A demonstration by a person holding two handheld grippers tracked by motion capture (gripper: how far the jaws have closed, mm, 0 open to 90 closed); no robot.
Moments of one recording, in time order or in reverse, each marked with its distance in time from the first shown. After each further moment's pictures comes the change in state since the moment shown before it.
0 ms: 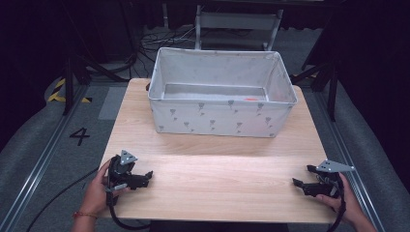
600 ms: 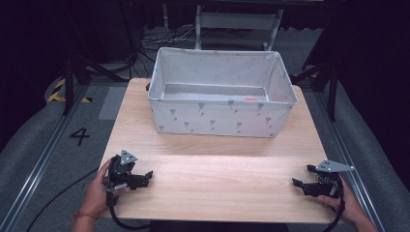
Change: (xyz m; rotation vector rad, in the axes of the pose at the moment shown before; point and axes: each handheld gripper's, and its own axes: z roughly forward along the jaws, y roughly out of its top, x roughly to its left) left arm 0.000 0.000 0.000 -0.001 0.004 -0.005; right arm 0.000 0.000 0.001 0.001 0.000 0.000
